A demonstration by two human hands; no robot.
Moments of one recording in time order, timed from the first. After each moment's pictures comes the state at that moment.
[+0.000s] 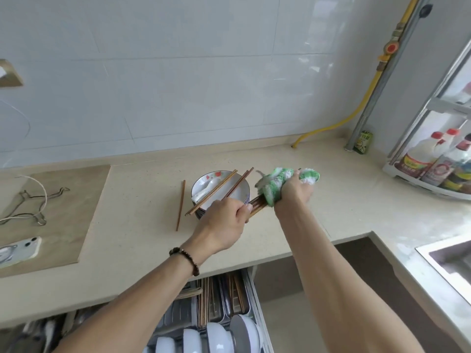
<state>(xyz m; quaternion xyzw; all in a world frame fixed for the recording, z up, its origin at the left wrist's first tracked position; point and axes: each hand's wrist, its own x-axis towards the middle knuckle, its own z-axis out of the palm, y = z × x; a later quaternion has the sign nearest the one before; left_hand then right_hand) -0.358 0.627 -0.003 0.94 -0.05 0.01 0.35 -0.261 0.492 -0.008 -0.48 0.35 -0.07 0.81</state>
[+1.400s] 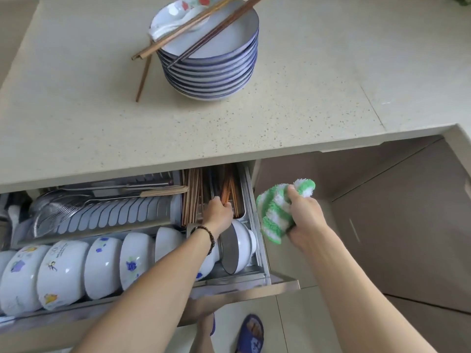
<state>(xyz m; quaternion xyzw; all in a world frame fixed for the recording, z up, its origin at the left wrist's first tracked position) -0.387 0.583 -0.396 0.79 0.34 -0.20 0.46 -0.371 0.415 -0.303 -0.57 0.36 0.22 0.71</state>
